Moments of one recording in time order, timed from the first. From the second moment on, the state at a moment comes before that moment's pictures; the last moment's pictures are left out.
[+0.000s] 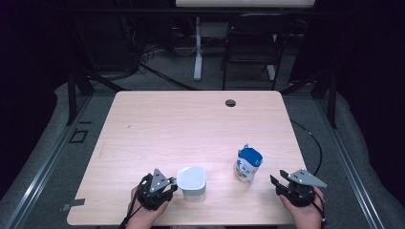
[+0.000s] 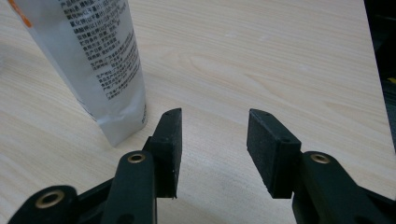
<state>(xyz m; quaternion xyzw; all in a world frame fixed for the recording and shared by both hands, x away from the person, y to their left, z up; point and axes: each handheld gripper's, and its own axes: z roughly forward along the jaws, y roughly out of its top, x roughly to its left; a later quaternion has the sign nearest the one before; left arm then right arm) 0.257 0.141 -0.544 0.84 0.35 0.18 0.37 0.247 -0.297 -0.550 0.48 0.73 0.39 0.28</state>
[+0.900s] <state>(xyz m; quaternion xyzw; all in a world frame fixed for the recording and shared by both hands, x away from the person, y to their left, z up) 0.253 0.174 -0.500 0.82 0.35 0.14 0.43 0.240 -0.292 -0.540 0.46 0.74 0.40 0.28</state>
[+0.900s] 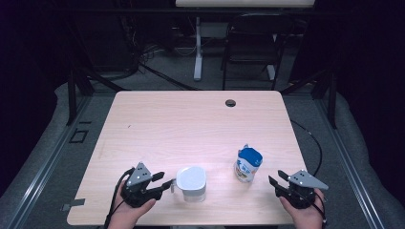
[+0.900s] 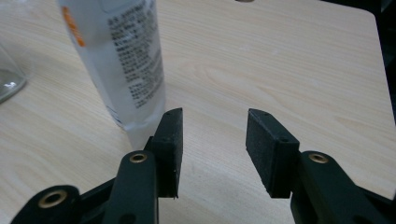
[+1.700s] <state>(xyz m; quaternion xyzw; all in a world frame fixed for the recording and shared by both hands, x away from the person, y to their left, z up) 0.254 0.182 -0.488 0.81 0.34 0.14 0.46 0.220 -0.264 -0.509 0.42 0.77 0.41 0.26</state>
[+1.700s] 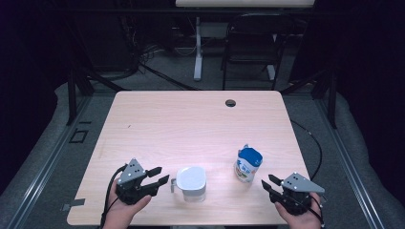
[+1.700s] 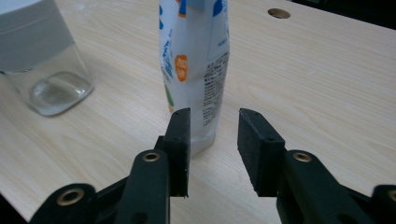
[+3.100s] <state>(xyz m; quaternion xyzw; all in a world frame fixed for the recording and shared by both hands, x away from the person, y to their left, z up) 0.274 0.138 -0.478 0.85 0.30 0.10 0.42 0.253 -0.160 -0.455 0.32 0.80 0.47 0.21</state>
